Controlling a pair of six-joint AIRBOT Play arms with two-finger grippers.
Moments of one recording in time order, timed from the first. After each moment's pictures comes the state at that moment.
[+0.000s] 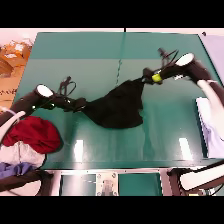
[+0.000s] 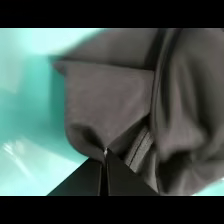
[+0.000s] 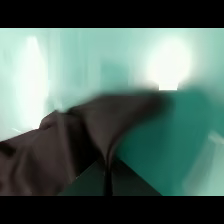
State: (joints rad) left arm -0.17 -1.34 0.91 0.83 -0.87 -1.33; right arm 0.00 -1.65 1.51 -0.91 1.10 1.45
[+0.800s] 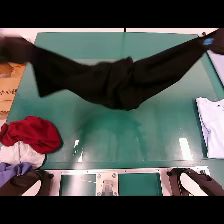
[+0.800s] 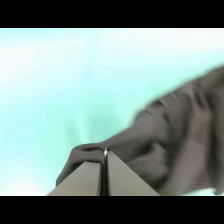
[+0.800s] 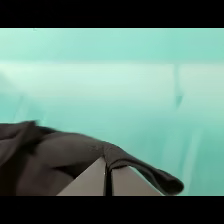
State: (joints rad) left arm -0.17 -0.88 1.54 1.39 -1.19 -1.53; right arm -0.16 -0.93 1.52 -1.07 1.19 1.46
